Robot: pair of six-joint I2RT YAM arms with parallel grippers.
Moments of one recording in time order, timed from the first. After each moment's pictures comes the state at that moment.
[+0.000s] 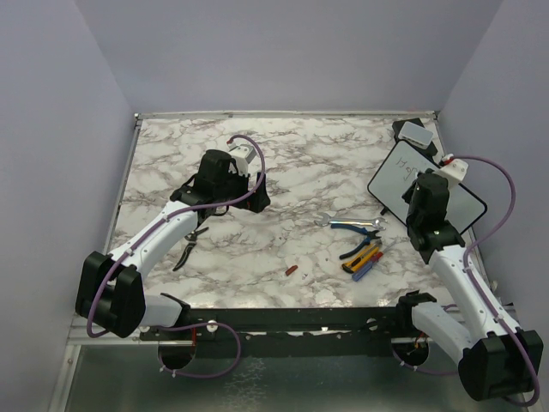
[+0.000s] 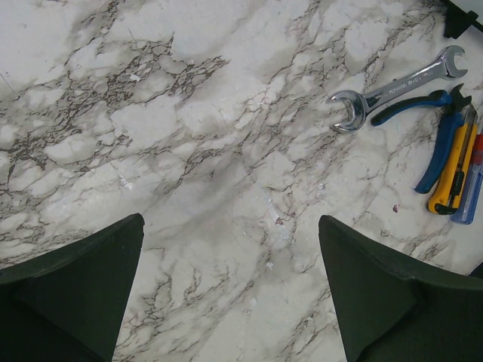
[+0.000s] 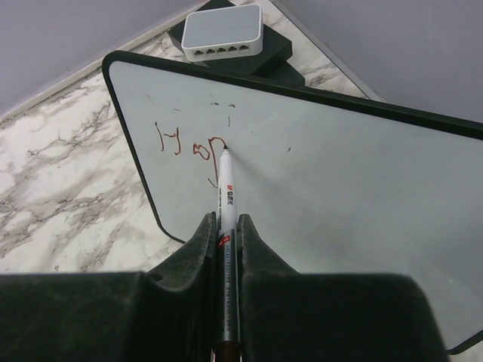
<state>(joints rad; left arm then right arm) -0.44 1.33 0.96 -0.27 0.29 -0.17 0.13 0.90 0.65 -0.05 0.56 0.35</state>
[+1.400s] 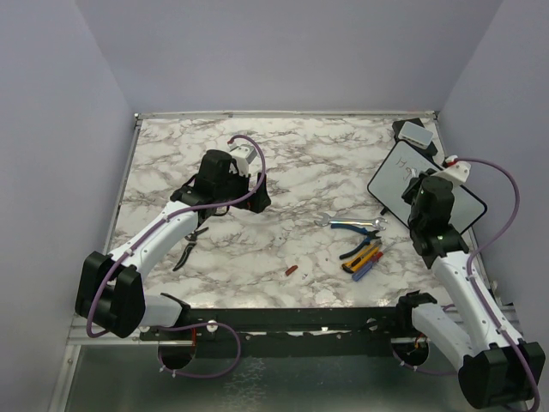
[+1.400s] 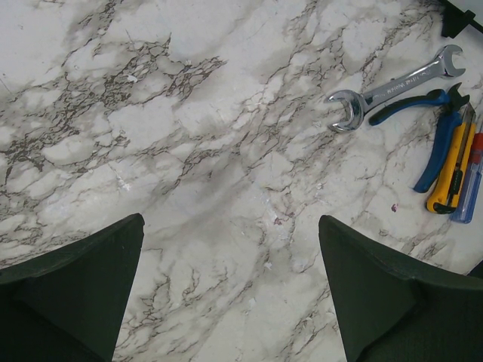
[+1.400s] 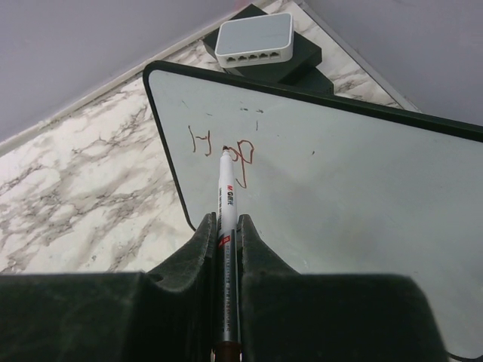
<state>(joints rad) -0.45 1.33 0.96 -0.27 0.29 -0.17 0.13 0.85 0.65 -0.06 0.49 0.37</state>
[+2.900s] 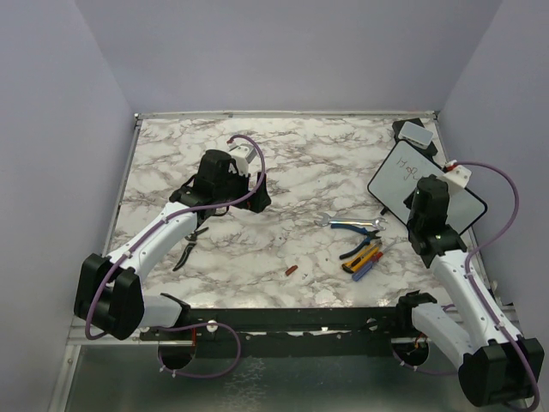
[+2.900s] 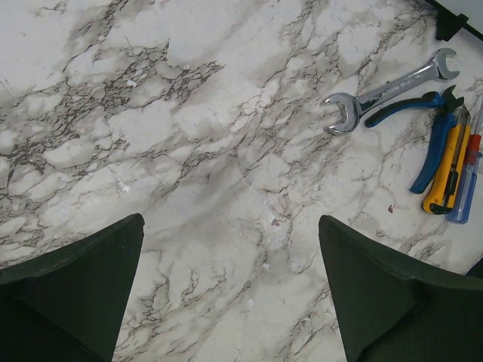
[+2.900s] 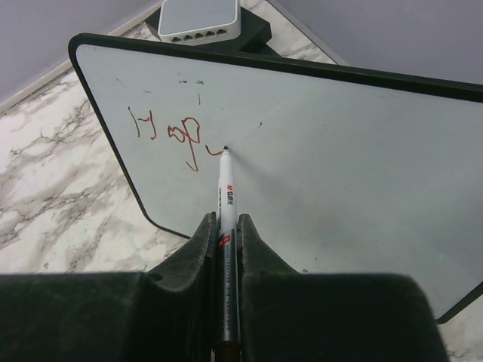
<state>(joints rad) -0.45 1.31 0.96 -0.26 0.29 -0.17 0.13 0.86 0.63 -0.13 0.60 0.41</state>
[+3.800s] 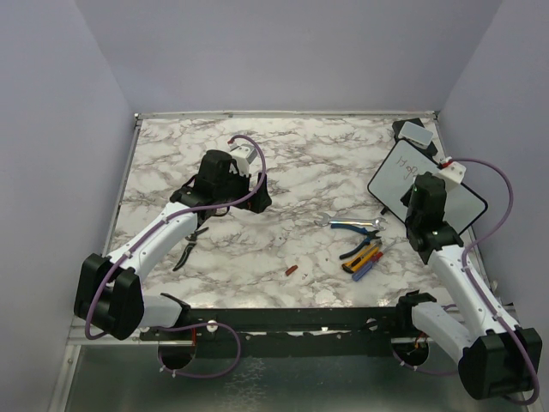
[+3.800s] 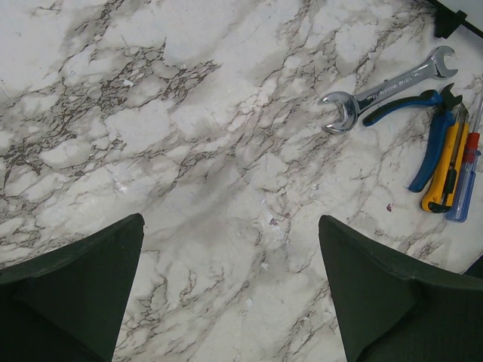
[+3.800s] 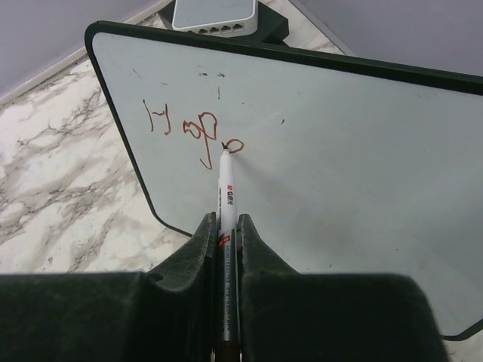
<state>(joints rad) -0.45 1.31 0.96 -0.26 0.29 -0.17 0.13 0.91 0.63 -0.08 0.56 0.39</state>
